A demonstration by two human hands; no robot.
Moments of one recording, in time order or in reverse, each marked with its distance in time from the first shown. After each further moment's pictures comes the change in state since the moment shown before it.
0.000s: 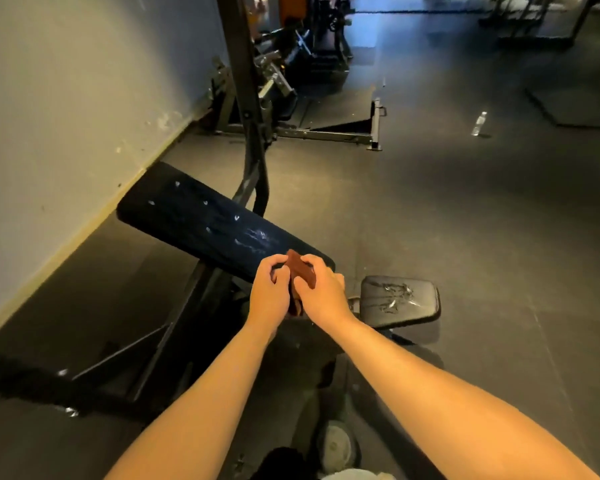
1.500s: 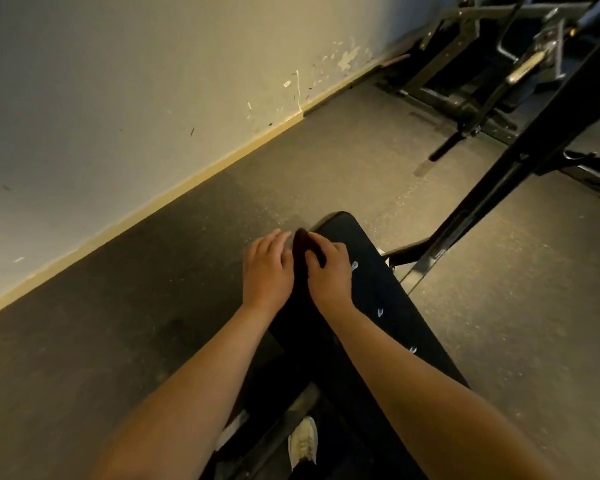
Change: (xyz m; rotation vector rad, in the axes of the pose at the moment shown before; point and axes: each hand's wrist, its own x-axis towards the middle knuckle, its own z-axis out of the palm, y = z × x) left_hand 0.544 -0.135 -0.352 0.739 0.452 -0.107; right_hand 0.495 -0.195 0.464 0.035 -0.370 -0.175
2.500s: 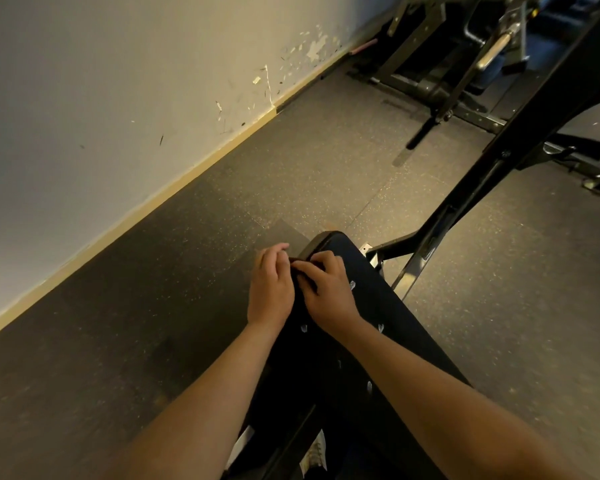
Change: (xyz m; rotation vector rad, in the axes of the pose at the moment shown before) left_hand 0.040 0.016 0.001 -0.416 -0.082 -0.175; right_hand 0.029 0.013 -0.001 -0.359 -0.053 -0.392
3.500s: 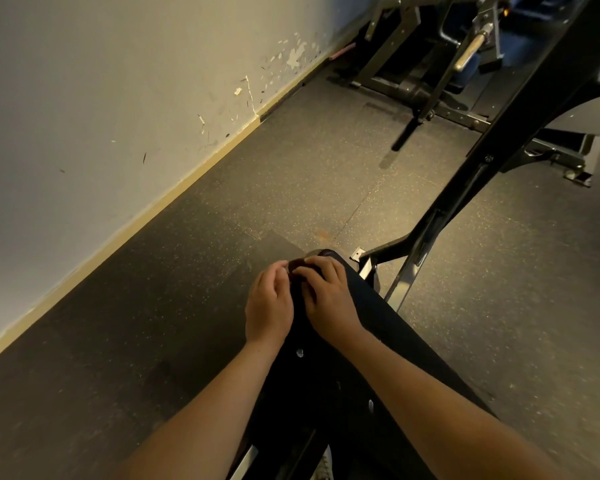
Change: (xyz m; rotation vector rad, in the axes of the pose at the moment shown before) left_hand 0.020 0.000 0.015 0.110 -0.041 0.021; right_hand 0.019 0.020 -0.004 -0.094 0.071 -0.007
